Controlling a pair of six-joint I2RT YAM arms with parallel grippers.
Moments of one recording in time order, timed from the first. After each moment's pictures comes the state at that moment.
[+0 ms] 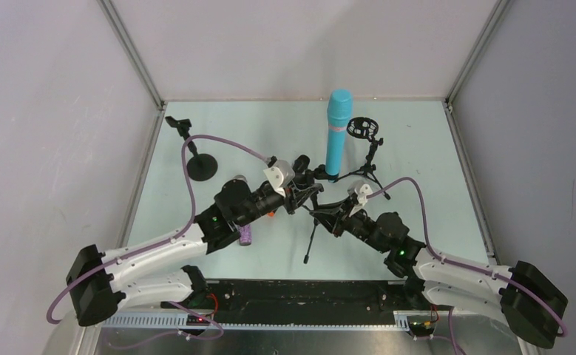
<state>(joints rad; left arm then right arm) -0.98 1.05 0.71 0.45 0.08 -0.02 0.91 0.91 0.24 0.71 -0.02 0.26</state>
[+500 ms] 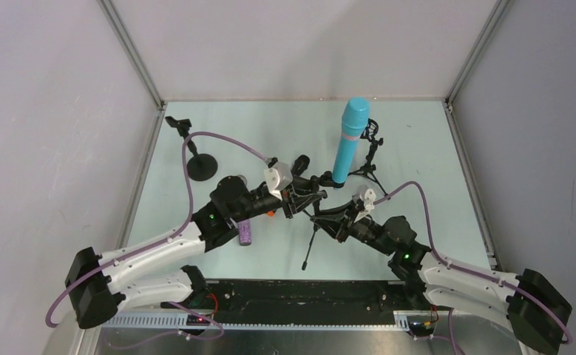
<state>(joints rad) -0.95 1.03 0.73 0.41 0.27 -0.04 0.91 0.86 0.20 0.76 -0.12 0.27</state>
